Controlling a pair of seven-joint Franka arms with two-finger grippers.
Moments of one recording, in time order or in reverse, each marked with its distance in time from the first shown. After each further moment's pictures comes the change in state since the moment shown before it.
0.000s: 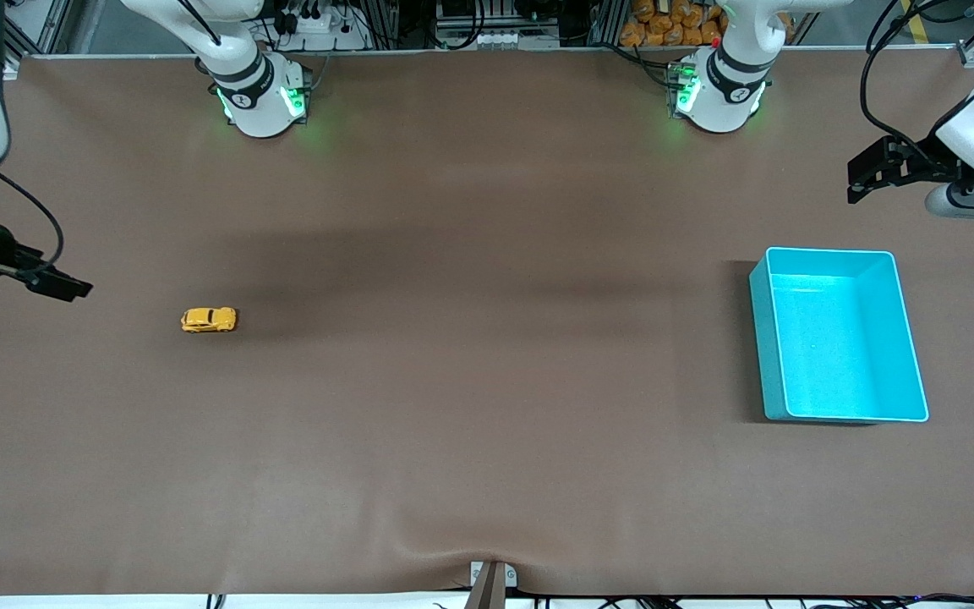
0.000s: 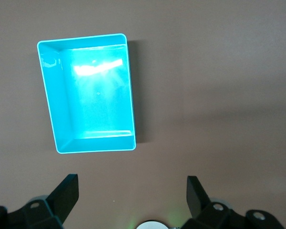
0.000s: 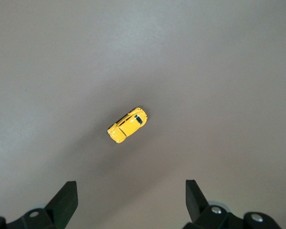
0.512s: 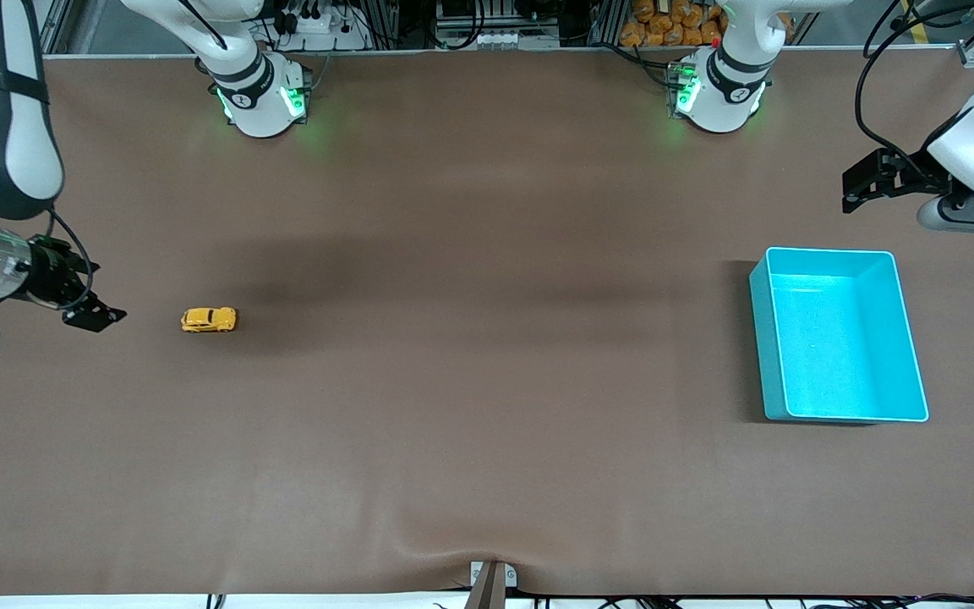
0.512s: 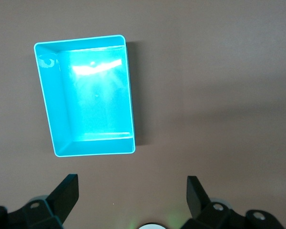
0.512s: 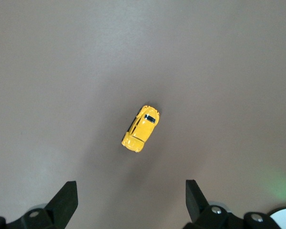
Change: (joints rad) left arm -0.002 0.021 -0.002 -0.003 0.000 0.019 0.000; right arm 0.003 0.030 0.009 -0.129 0.043 0.175 0.390
